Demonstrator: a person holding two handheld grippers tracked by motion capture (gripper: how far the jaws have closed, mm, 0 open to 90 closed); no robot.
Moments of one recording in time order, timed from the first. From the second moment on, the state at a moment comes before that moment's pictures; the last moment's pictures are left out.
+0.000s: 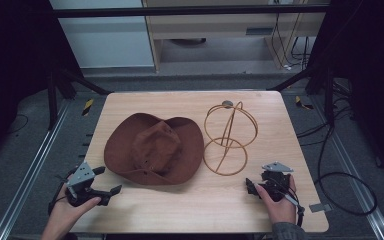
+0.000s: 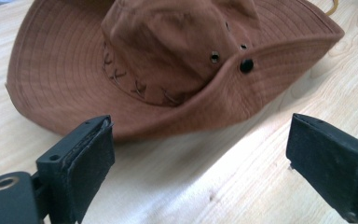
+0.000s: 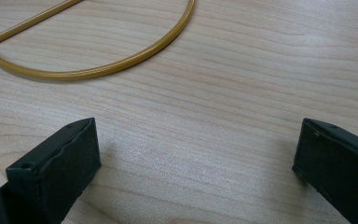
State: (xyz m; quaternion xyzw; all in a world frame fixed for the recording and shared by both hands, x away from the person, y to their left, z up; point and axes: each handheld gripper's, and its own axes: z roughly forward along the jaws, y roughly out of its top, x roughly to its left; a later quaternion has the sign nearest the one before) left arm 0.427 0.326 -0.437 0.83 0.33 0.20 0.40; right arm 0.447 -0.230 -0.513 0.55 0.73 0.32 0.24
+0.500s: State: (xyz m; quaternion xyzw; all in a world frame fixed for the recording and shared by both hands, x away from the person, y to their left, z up) left arm 0.498 0.298 -0.389 0.86 0.33 0.18 0.35; right arm 0.447 -0.230 -0.513 0.55 0.73 0.32 0.24
